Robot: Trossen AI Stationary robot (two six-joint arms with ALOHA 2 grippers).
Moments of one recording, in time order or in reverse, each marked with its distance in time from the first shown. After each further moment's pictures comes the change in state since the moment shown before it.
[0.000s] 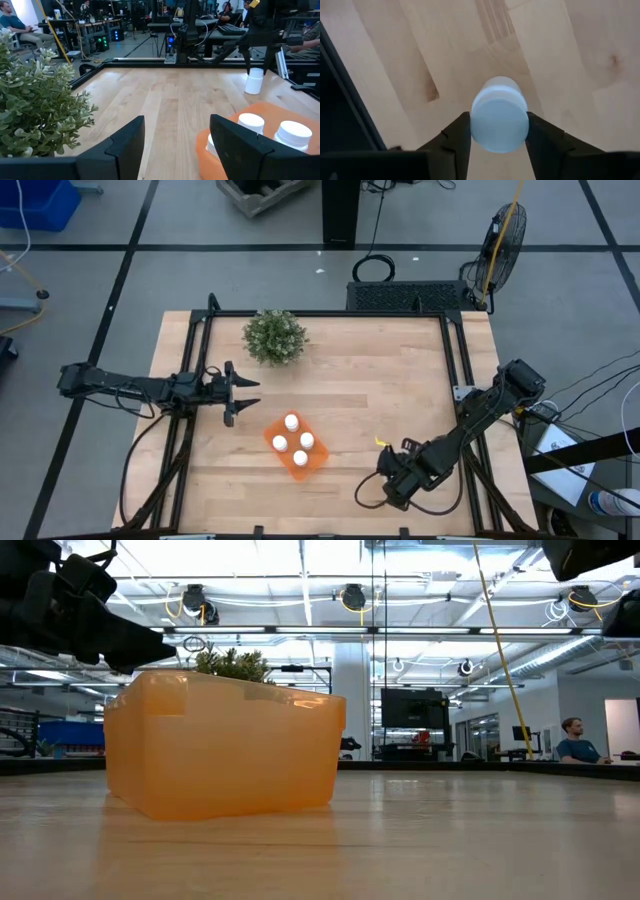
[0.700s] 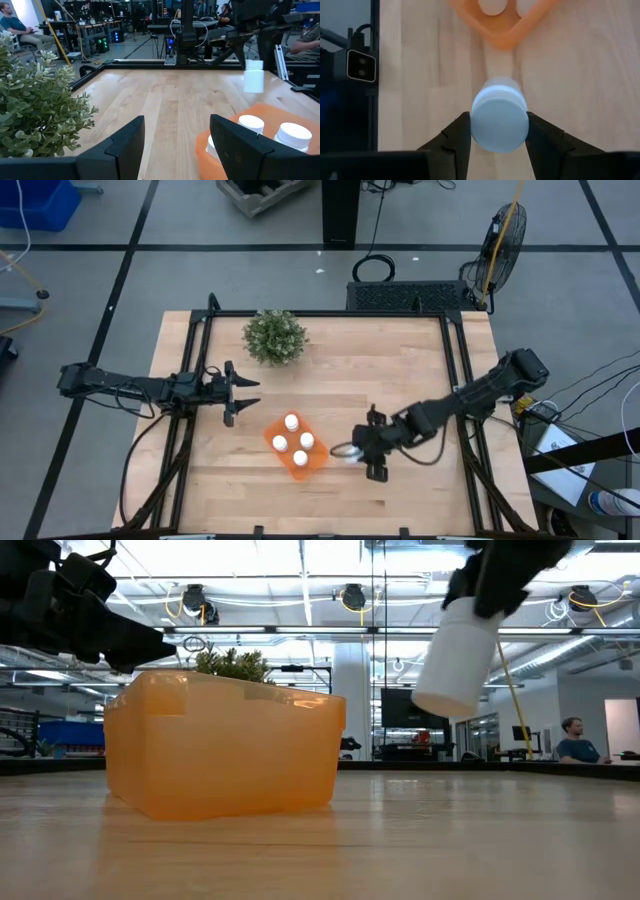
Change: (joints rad) left arm 0.000 0.000 0.000 0.008 0.000 0.001; right arm -0.266 -0.103 0.001 0.250 0.019 -0.539
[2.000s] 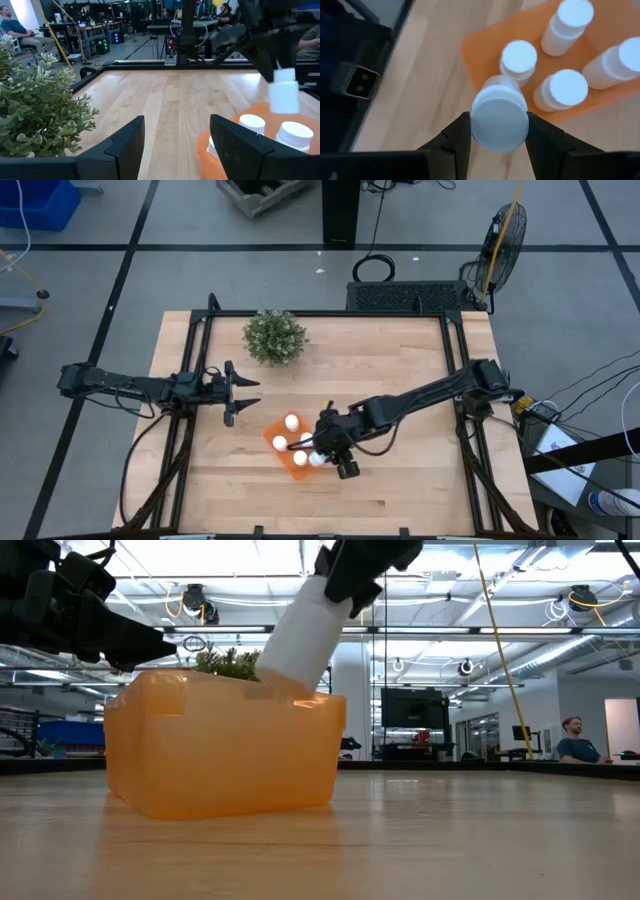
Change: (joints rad) left arm 0.000 0.000 0.000 0.002 0.000 0.018; right arm -0.153 0.307 0.392 -0.041 -0.185 -0.506
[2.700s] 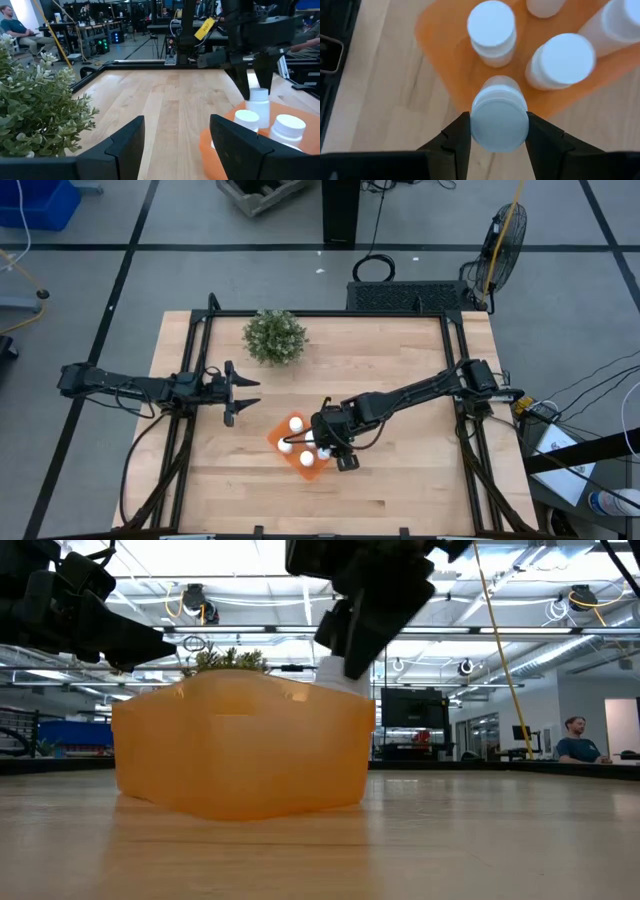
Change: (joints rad) left arm 0.000 0.000 0.000 -0.002 0.000 0.000; right arm -0.050 0.069 -0.001 -0.084 -0.052 -0.020
